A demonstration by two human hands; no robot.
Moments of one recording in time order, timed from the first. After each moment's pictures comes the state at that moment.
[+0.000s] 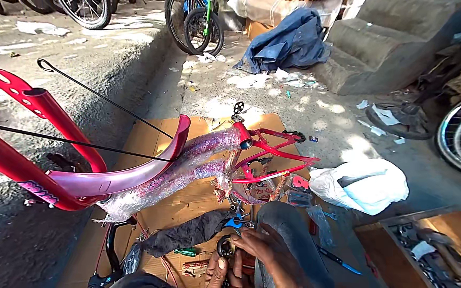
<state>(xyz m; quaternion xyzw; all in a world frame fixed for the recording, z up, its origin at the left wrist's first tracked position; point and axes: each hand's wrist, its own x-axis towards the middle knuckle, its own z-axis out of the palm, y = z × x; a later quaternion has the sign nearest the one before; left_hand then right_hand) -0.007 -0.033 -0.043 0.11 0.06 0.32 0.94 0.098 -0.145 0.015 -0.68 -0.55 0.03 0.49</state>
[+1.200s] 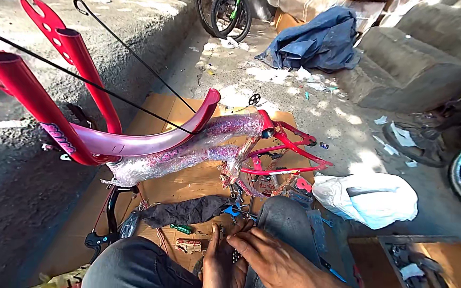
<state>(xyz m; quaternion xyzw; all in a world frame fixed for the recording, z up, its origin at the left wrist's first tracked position) 0.007 -0.035 -0.035 0.03 0.26 0.19 0.95 0.127 -0.139 -0.002 -0.67 -0.72 0.05 0.18</state>
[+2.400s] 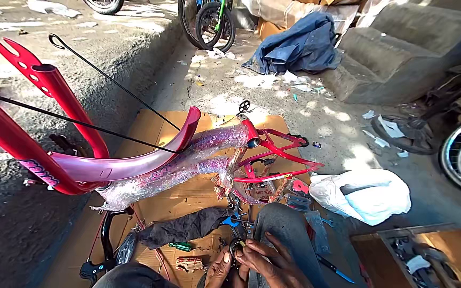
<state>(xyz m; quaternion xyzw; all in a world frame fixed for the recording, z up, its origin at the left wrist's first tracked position) -0.006 -0.038 -0.045 0.09 0.10 0.24 0.96 0.106 -0.170 -0.004 -0.69 -0.60 0.05 0.40</state>
